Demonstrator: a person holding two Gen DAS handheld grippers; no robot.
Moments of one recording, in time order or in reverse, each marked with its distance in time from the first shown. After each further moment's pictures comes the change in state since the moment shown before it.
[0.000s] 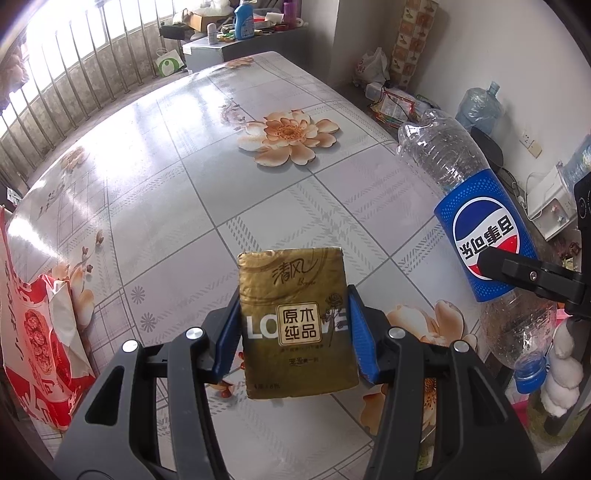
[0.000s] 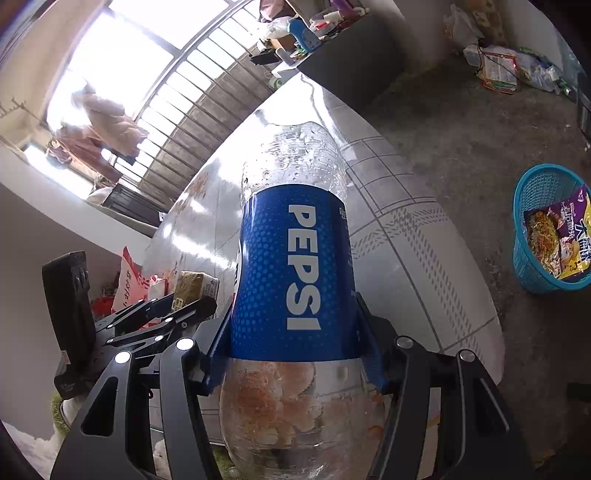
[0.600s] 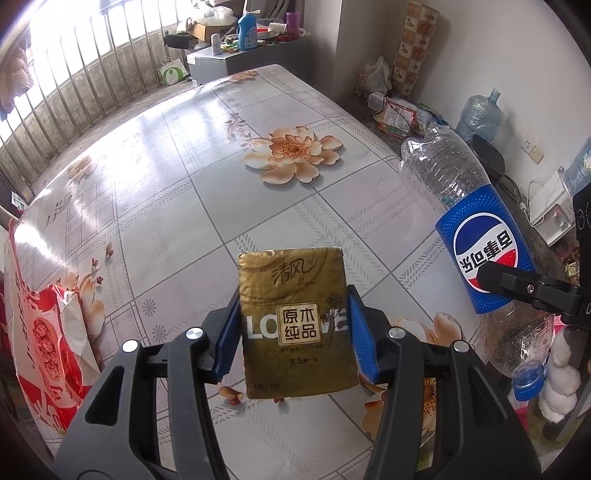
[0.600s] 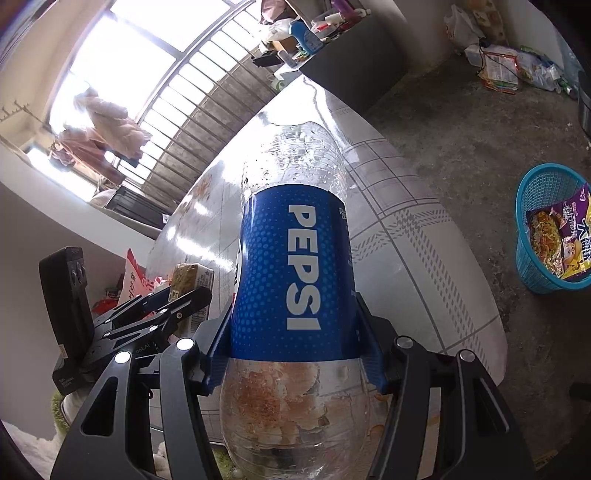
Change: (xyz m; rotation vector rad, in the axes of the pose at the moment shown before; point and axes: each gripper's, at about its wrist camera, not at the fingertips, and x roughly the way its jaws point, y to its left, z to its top) left arm -0.011 0.000 0.006 0.000 -0.040 0.015; right arm -0.004 -0.001 -0.002 0.002 -0.009 0.015
